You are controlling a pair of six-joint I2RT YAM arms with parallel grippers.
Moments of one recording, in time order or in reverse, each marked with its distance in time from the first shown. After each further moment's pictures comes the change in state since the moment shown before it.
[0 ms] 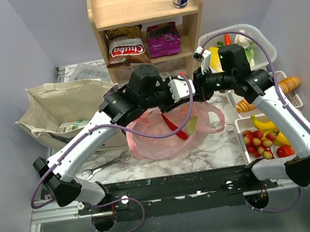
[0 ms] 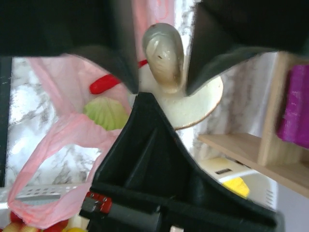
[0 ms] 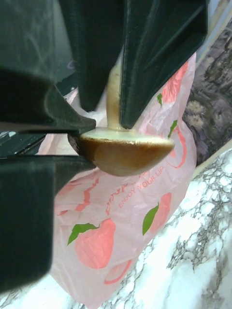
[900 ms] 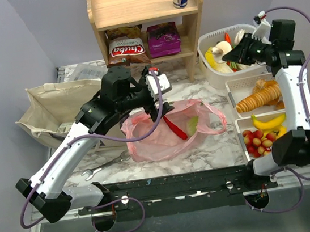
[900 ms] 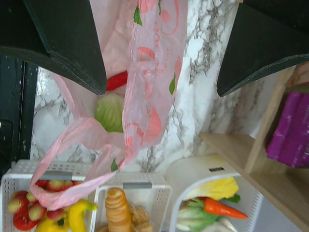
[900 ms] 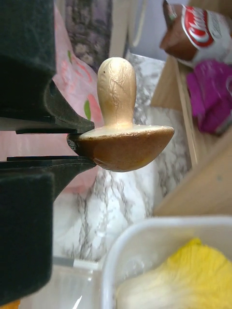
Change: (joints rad) left arm 0.122 -0.179 -0.082 0.058 0.147 -0.134; right arm -0.557 0.148 0.148 0.082 -0.043 0.170
